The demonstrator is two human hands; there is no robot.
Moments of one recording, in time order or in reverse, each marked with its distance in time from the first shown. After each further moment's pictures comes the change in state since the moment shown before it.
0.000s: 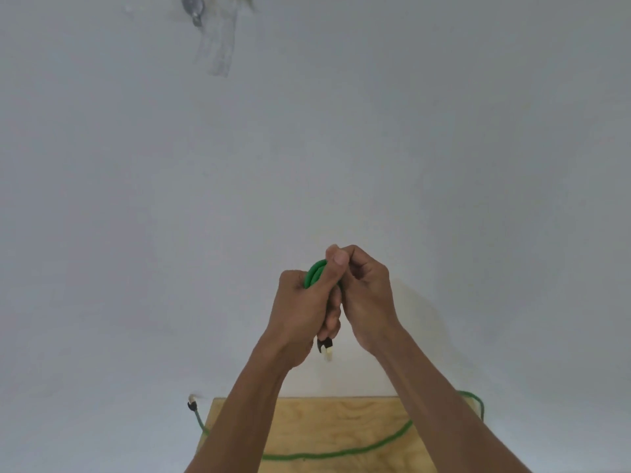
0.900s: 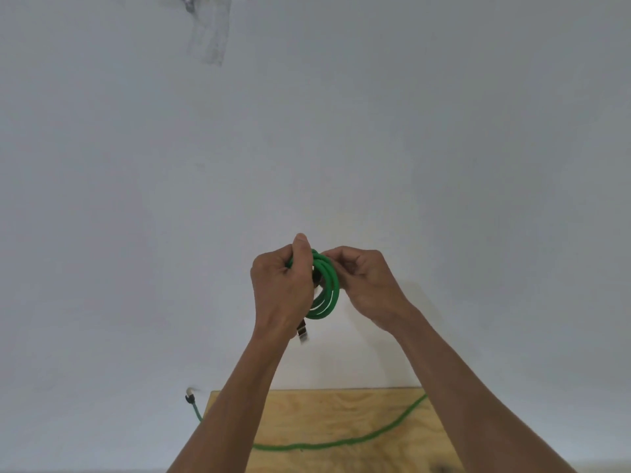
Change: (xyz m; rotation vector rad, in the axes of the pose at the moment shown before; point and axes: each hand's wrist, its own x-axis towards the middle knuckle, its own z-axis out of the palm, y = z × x) left_hand 0.020 -0.012 -0.008 0.290 0.443 0.360; right_hand 0.018 0.008 -0.027 -0.288 -0.184 -0.029
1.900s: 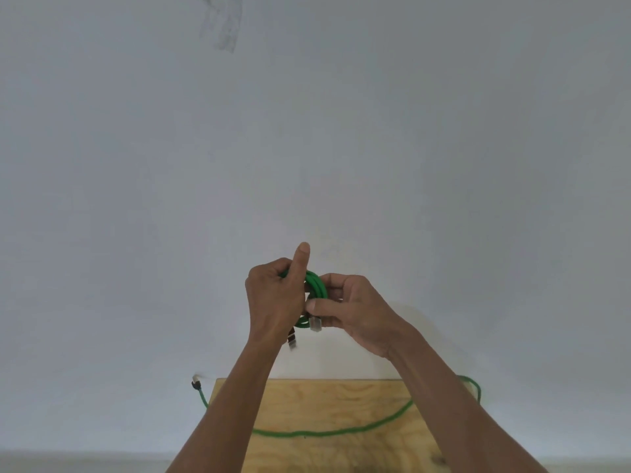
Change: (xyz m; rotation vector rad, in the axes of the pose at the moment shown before) left_hand -0.009 -0.032 -0.018 0.091 -0.005 -0.147; right_hand -0.032 0.011 0.025 0.205 -0.188 0.302
